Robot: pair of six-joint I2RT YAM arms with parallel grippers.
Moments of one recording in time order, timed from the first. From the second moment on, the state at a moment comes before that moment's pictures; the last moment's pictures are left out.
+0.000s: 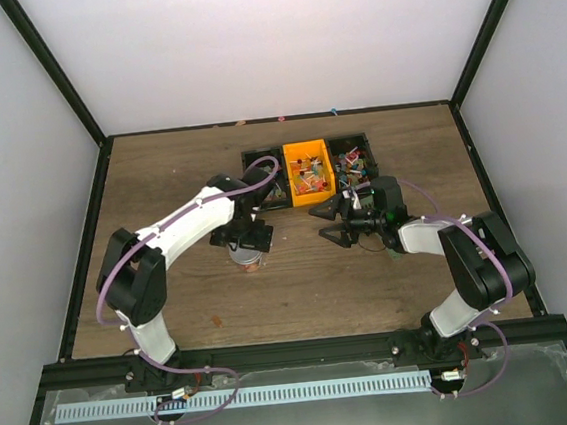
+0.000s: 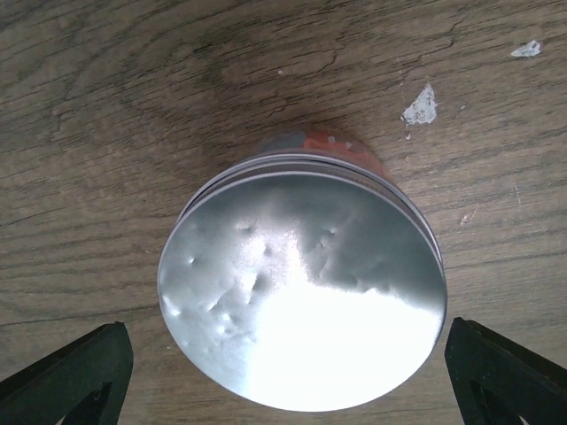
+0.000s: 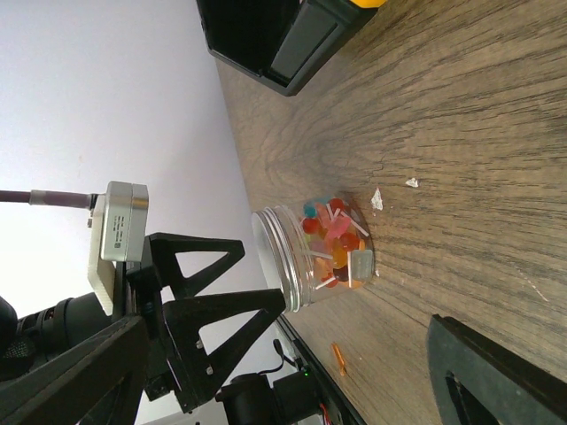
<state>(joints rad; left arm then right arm) -0.67 1.79 1.41 -1.16 -0.09 -0.44 0.30 1.56 0.57 0.45 -0.91 1.22</state>
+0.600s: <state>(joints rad) -0.67 1.78 1.47 -1.19 -0.10 -0.42 0.30 1.56 0.57 0.45 -0.90 1.22</state>
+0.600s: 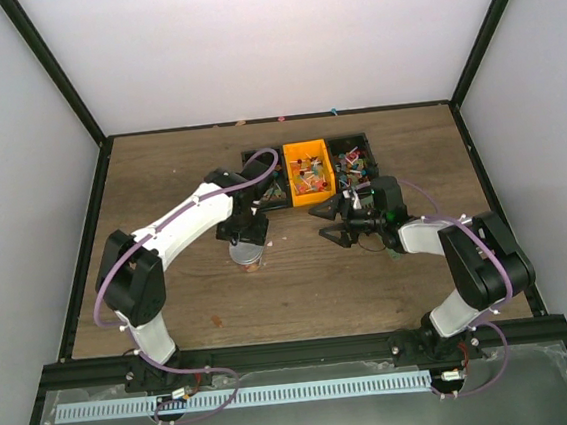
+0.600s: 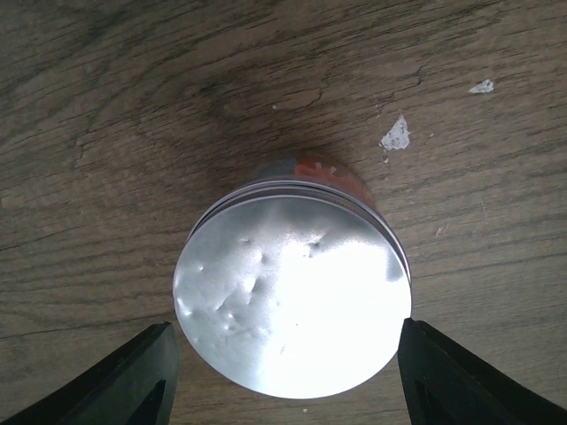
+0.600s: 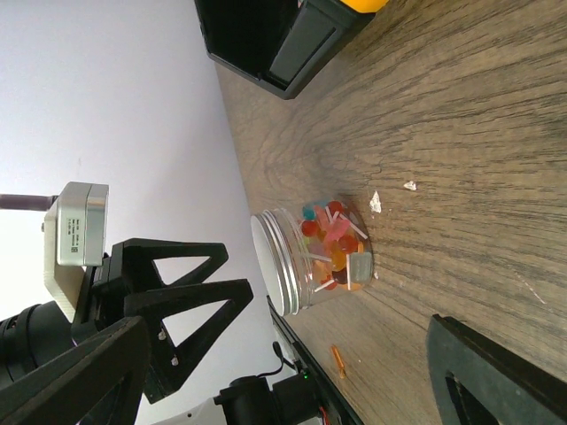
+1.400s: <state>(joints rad) -0.67 1.83 1.42 -1.14 -0.08 -0.41 0.30 1.59 0.58 0.43 -0.90 1.21</state>
